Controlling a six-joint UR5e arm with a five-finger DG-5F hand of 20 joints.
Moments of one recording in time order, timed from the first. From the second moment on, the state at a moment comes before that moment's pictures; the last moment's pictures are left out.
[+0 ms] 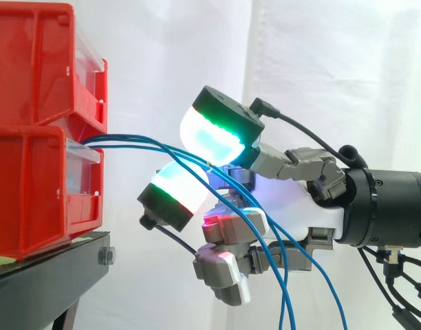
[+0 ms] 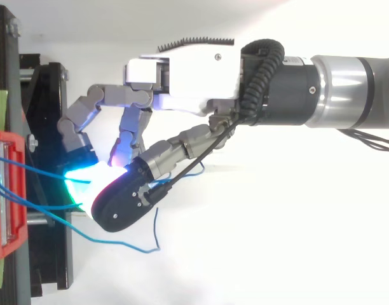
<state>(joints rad) 0.05 -2.40 -1.09 -2.72 -1.56 -0.14</state>
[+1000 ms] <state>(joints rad) 0.05 -2.40 -1.09 -2.74 -1.55 -0.12</state>
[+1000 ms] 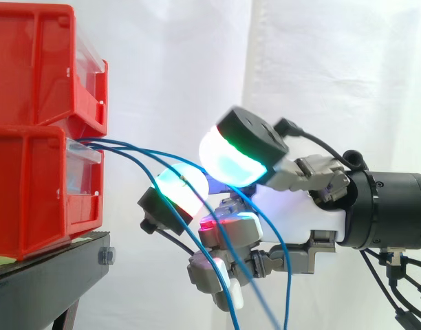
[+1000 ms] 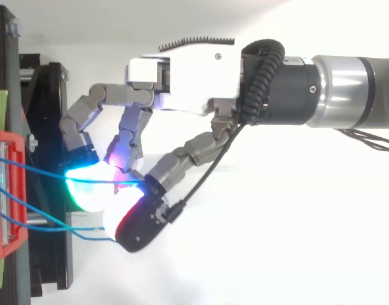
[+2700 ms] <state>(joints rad) 0.05 -2.40 -1.06 -2.83 -1.55 -0.03</state>
